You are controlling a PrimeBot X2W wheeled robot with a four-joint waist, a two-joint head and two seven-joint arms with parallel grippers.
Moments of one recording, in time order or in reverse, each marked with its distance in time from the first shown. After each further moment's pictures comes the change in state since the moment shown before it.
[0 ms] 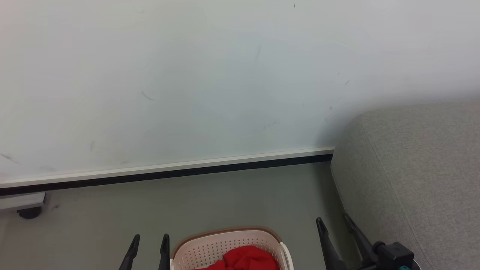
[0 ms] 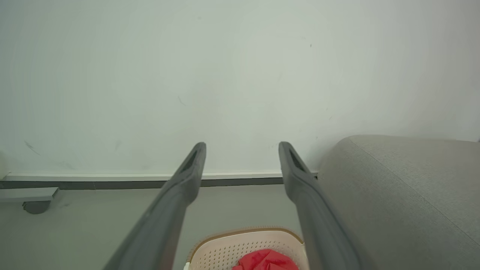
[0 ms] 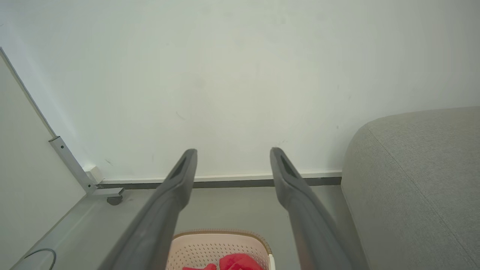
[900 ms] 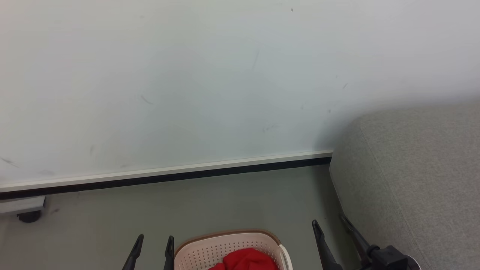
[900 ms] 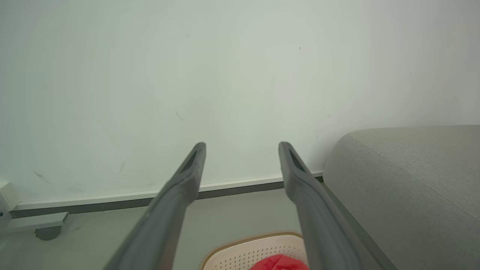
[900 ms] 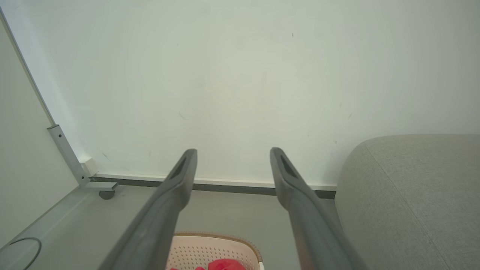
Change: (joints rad) left arm 0.014 0.003 -0.019 -0.016 0.101 0.019 -0.032; right arm 0.009 -0.003 0.013 -0.013 -0.098 0.000 -0.023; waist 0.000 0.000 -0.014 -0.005
